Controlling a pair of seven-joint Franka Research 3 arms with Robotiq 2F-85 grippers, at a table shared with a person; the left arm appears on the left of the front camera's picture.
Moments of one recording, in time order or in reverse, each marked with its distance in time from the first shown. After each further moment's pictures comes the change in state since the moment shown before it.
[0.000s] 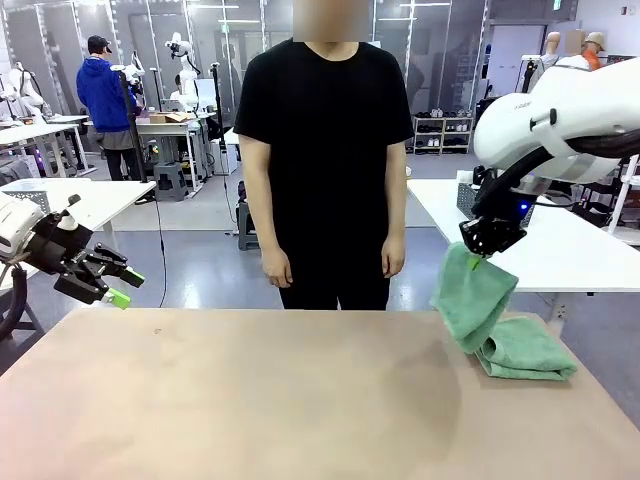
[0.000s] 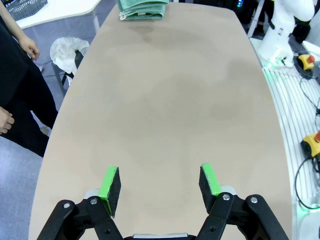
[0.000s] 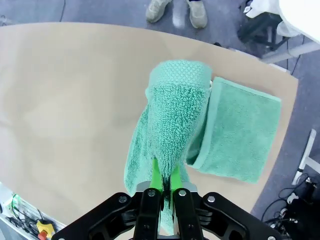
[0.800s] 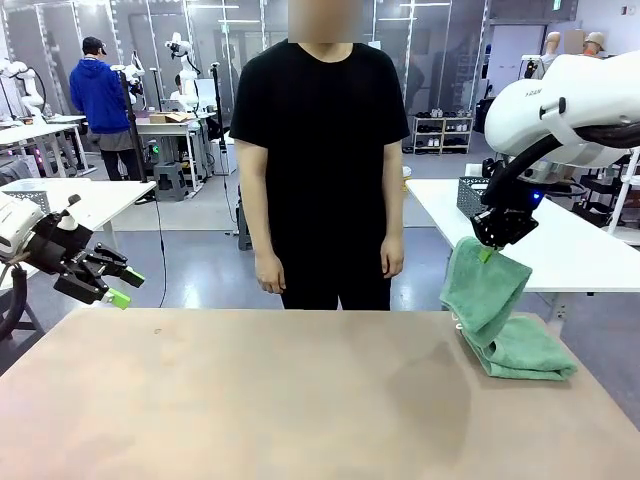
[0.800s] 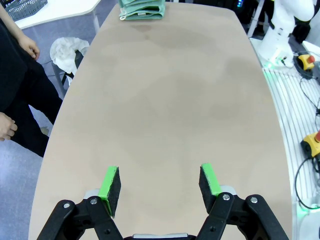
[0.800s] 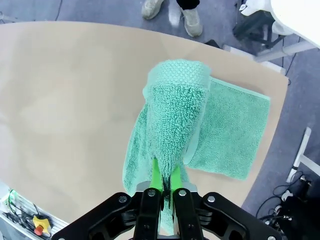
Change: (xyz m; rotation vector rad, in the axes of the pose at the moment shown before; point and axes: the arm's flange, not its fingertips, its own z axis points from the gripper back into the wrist) left arm 0.000 0.000 0.000 0.000 0.000 0.000; right arm 0.007 -0.013 0.011 -0.015 0.019 0.013
